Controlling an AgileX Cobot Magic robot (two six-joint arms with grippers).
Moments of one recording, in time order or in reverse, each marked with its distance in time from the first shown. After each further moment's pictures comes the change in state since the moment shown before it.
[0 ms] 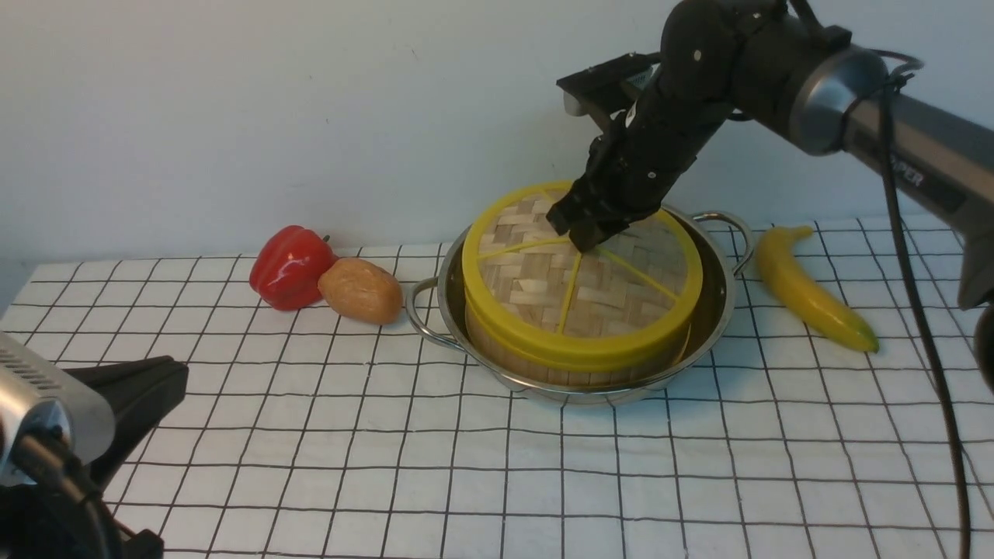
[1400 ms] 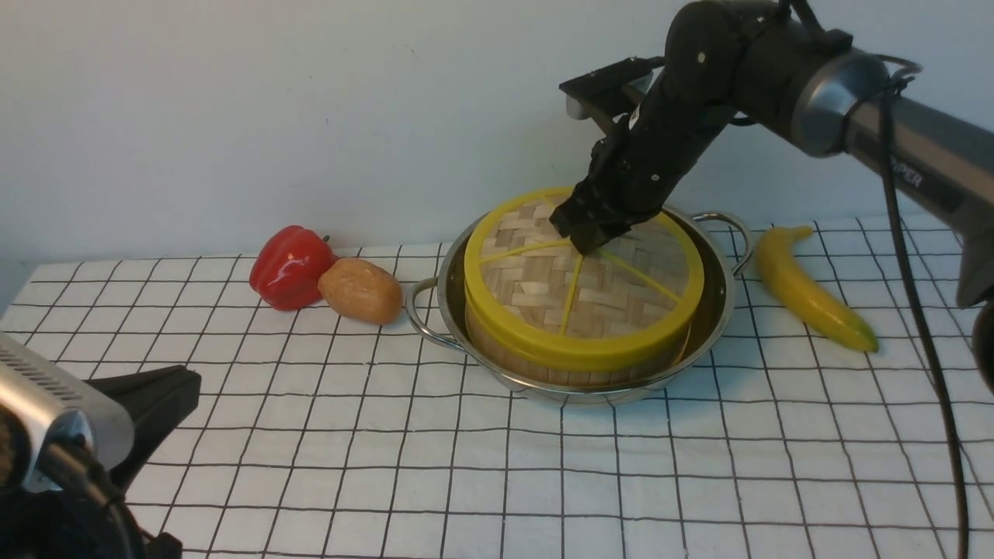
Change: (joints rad) right arm -0.011 0.009 0.000 0.023 -0.002 -0.021; left arm 0.000 0.000 0.052 -0.023 -0.061 0.000
